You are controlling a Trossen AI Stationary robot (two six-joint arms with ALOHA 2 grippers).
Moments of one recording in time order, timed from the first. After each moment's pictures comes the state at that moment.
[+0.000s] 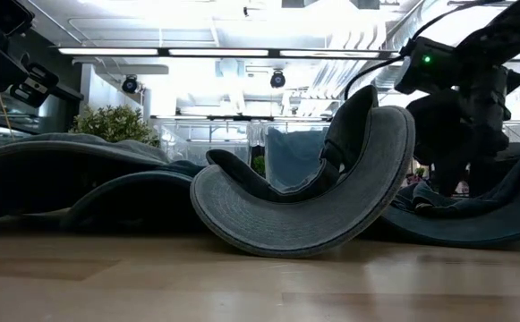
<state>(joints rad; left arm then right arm) -0.48 0.01 0.33 -0.71 -0.19 -0.30 -0.12 1.27 0.43 -0.30 -0.36 1.07</state>
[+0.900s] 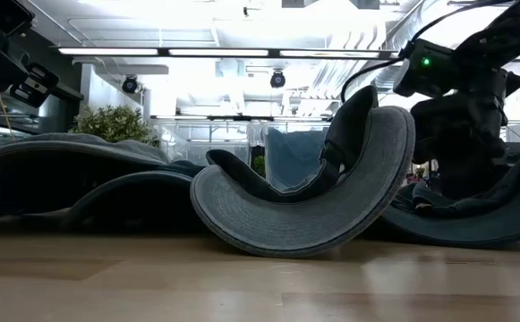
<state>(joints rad) -0.48 0.01 0.33 -0.71 -0.19 -0.30 -0.12 1.28 0.43 -0.29 -0.32 0.93</state>
